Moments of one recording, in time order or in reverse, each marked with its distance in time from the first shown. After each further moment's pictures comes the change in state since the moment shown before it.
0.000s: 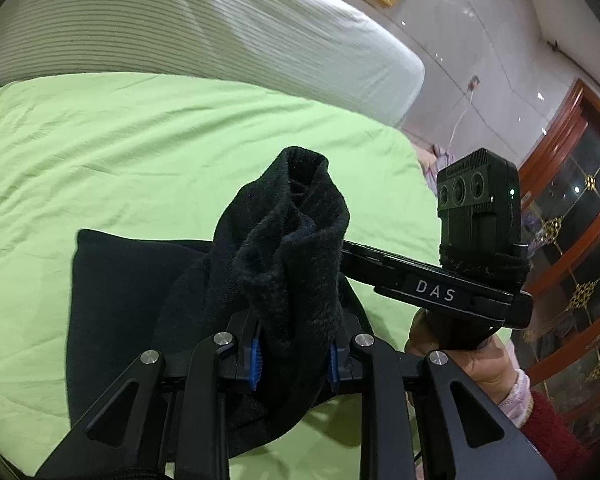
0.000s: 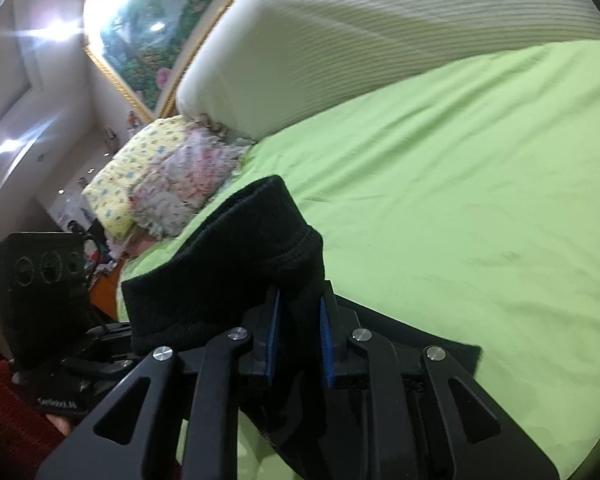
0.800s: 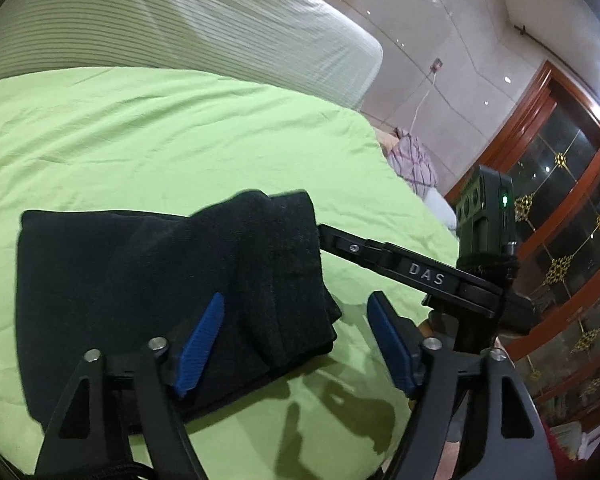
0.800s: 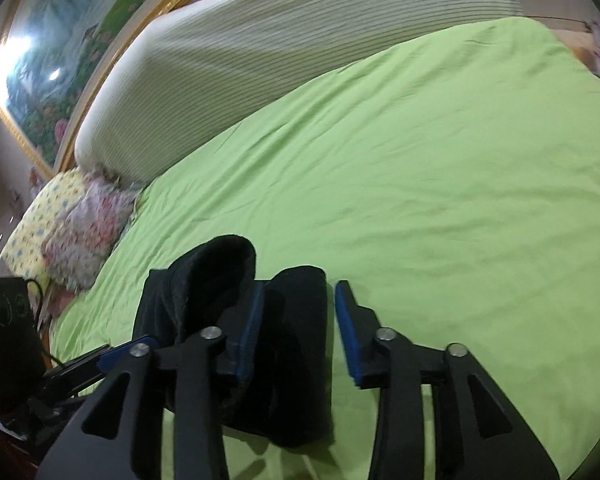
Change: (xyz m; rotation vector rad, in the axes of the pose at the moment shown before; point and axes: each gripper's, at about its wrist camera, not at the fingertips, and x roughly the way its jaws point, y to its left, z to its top) left arm 0.010 -0.020 -0.011 0.046 0.014 -0.127; right arm -0.072 -0.017 -0.040 0.223 -0.156 -0.370
